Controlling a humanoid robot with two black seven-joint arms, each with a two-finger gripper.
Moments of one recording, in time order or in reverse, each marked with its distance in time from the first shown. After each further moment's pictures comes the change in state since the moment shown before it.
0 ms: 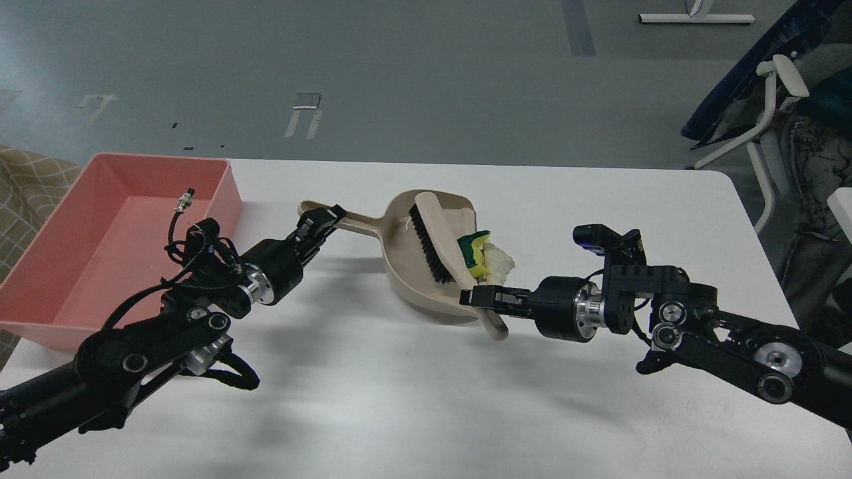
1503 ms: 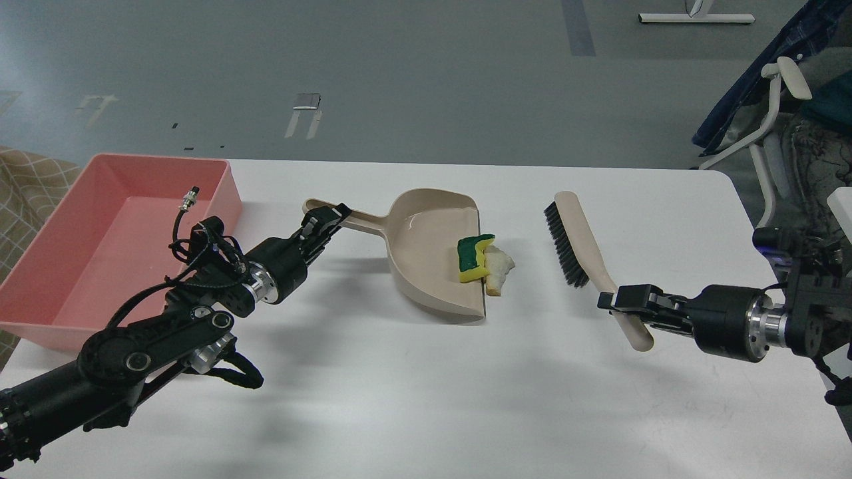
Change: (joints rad) left arm -0.006 -0.010 0.000 -0.003 0.000 -0.006 -0.001; right arm -0.116 -0.549 0.050 0.294 0.183 0.016 0.005
